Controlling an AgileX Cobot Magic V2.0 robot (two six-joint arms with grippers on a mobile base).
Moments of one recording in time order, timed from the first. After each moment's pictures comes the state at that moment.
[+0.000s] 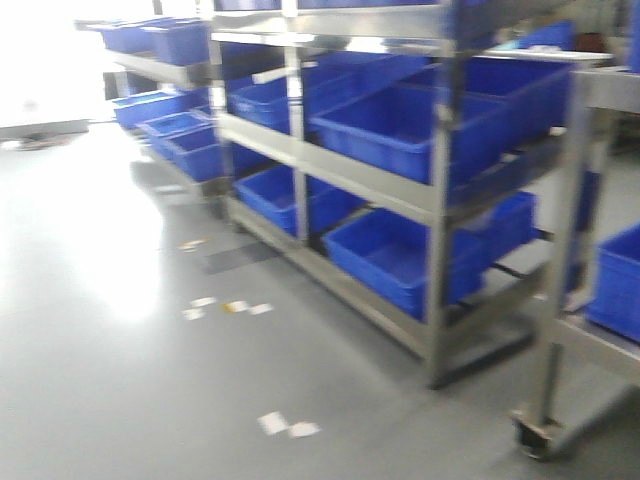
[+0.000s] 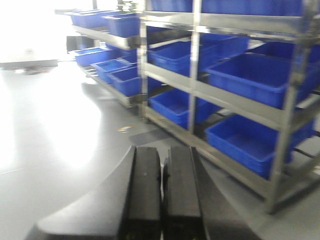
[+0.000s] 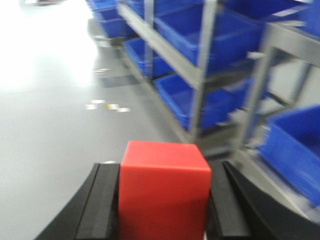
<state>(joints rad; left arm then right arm) -0.04 -0.01 0.01 -0.11 0.08 0.05 0.24 0.22 -0.41 -0.16 0.48 0.13</state>
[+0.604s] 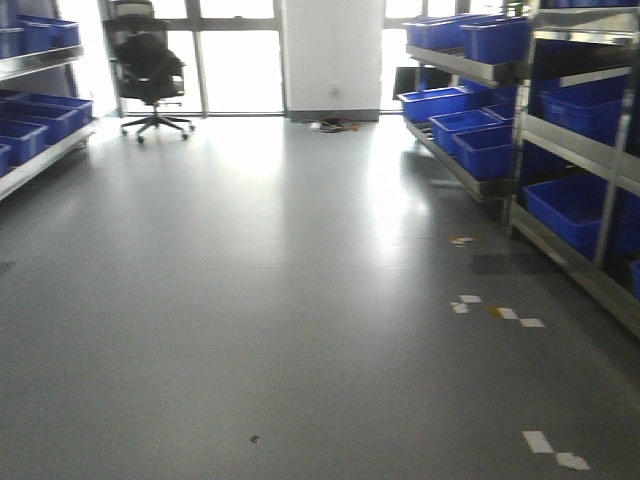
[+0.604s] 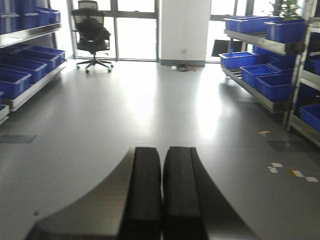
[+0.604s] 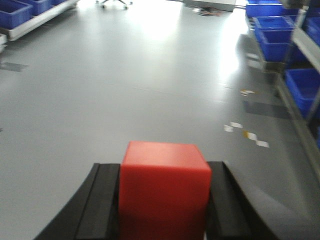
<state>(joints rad) -0.04 -0.01 0.01 -0.11 0.08 0.05 0.24 0.22 -0.41 -0.16 0.48 0.13</state>
